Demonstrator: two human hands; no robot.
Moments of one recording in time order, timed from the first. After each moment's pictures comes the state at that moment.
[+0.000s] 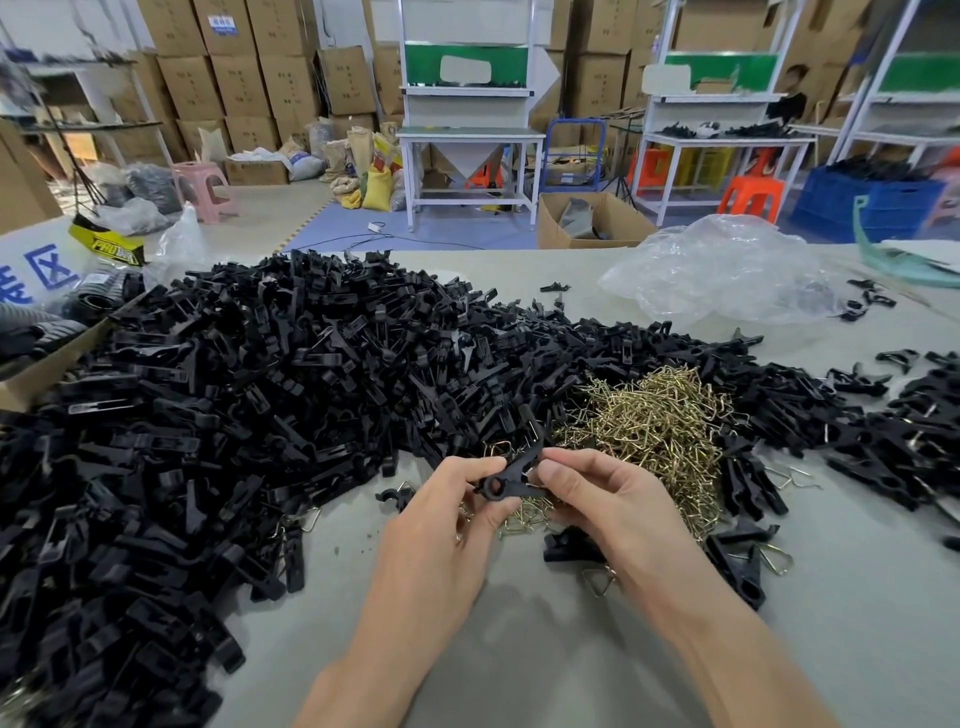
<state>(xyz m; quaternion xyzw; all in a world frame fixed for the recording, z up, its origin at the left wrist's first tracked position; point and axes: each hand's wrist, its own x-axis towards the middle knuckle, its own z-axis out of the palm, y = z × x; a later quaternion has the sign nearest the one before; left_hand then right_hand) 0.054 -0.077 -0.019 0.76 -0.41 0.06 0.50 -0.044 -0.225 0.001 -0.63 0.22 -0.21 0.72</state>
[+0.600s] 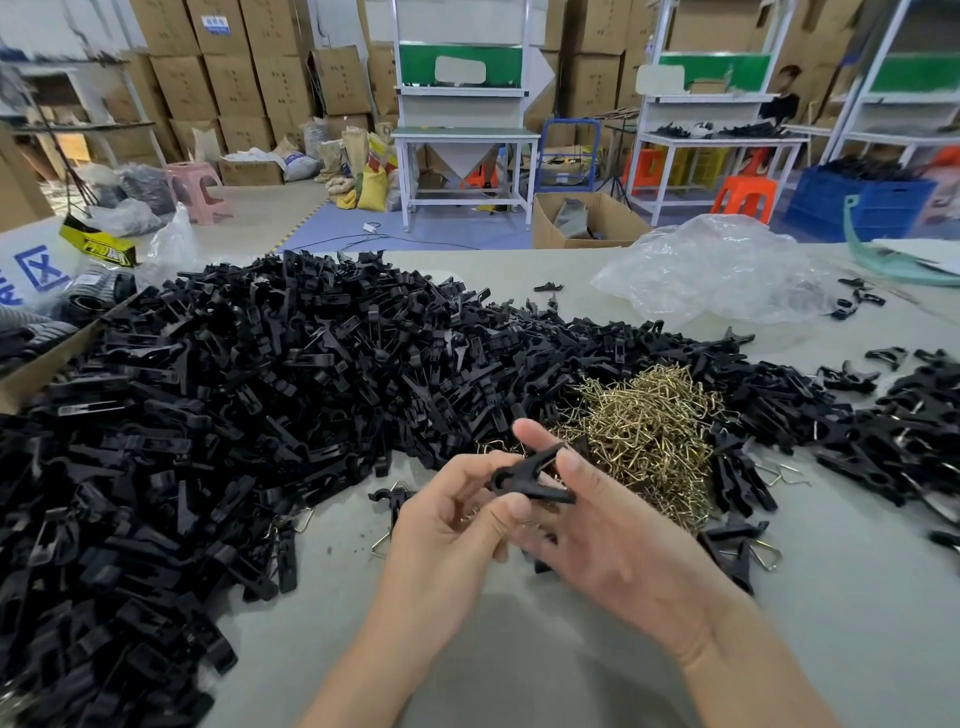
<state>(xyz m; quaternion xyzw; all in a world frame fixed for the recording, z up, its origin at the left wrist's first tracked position) 0.041 -0.084 -0.004 0.59 -0.37 -0.17 0.69 -0.053 -0.222 0.011 -0.46 0.02 -0.05 0.89</state>
